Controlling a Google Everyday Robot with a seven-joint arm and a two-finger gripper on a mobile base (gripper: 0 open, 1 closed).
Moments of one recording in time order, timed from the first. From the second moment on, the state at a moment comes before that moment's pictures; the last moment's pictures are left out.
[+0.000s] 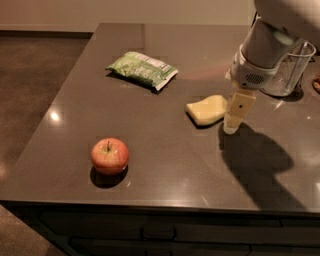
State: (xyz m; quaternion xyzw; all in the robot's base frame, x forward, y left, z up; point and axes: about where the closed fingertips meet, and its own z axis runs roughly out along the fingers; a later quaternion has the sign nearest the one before) arm 0.557 -0.197 0.879 -0.61 0.78 -0.01 0.13
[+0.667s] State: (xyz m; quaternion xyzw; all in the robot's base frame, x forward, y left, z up) arm 0.570 -0.190 0.849 -0.62 0.78 0.01 0.10
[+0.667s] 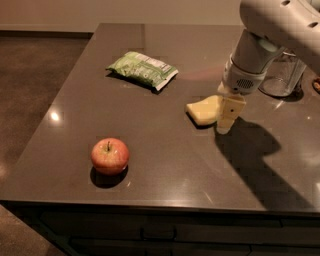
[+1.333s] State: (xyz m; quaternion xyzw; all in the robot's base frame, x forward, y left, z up) arm 0.556 -0.166 0.848 -0.64 0.76 0.04 0.09
